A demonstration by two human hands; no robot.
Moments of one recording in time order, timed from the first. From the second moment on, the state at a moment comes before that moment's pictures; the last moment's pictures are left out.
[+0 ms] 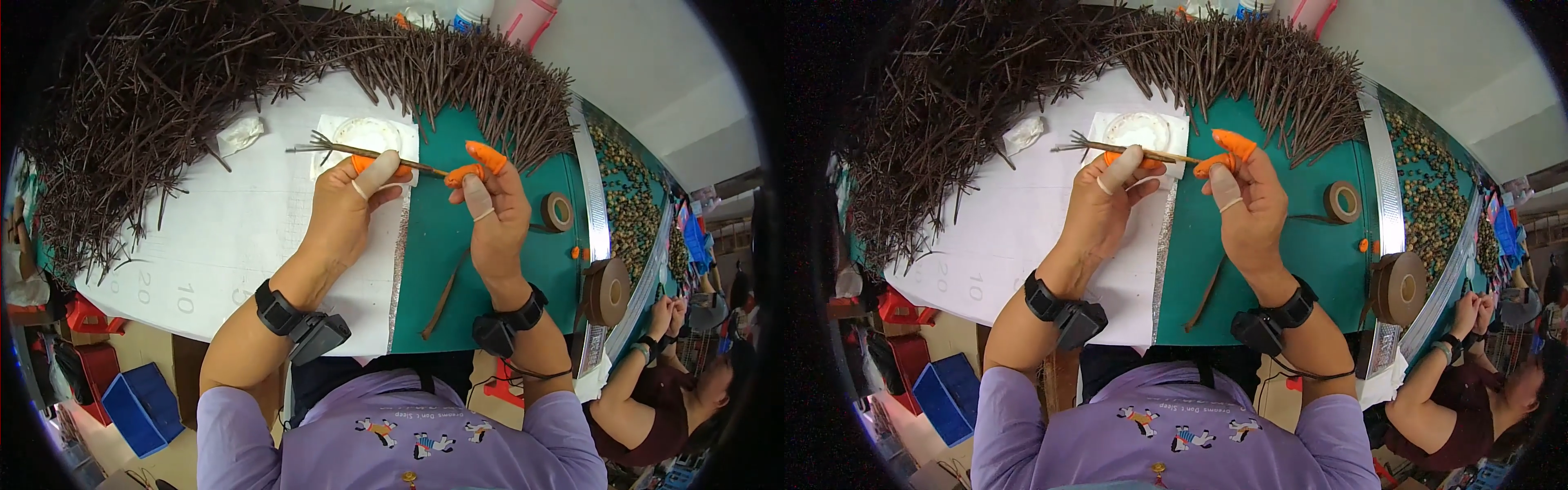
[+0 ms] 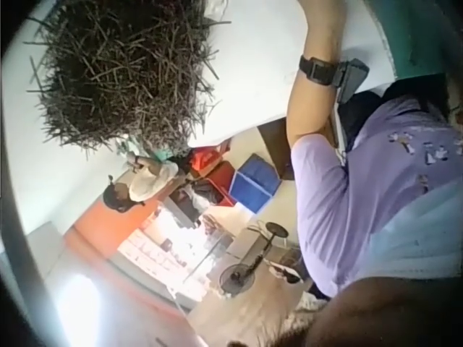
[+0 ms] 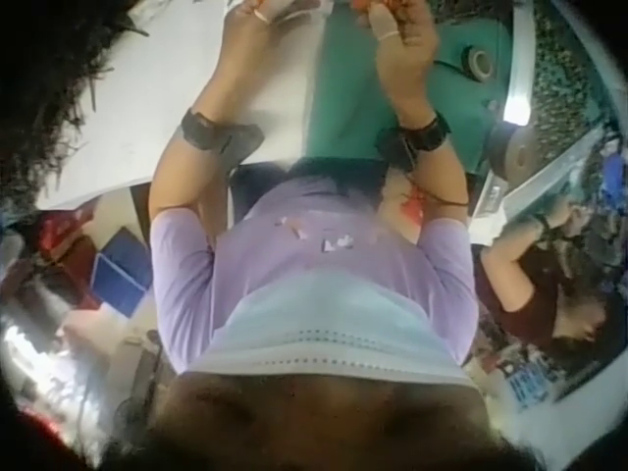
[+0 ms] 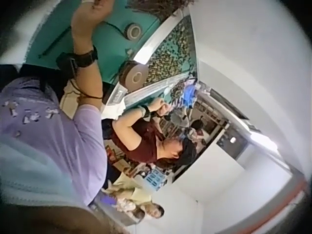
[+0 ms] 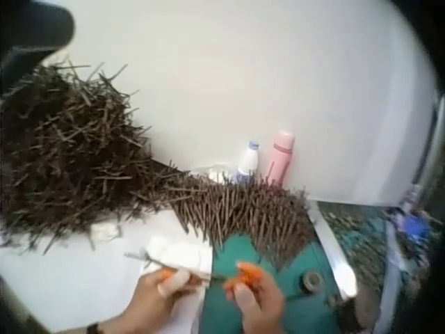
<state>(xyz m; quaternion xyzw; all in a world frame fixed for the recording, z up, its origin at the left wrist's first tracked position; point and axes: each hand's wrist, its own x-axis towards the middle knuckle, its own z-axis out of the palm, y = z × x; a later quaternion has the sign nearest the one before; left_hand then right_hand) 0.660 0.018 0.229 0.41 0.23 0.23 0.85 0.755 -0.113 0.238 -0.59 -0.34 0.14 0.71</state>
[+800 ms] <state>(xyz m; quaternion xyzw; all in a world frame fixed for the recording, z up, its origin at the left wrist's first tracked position) 0.537 0.116 0.281 0.95 0.29 0.02 0.10 0.871 -0.158 0.212 -0.83 -0.25 -0.11 0.49</state>
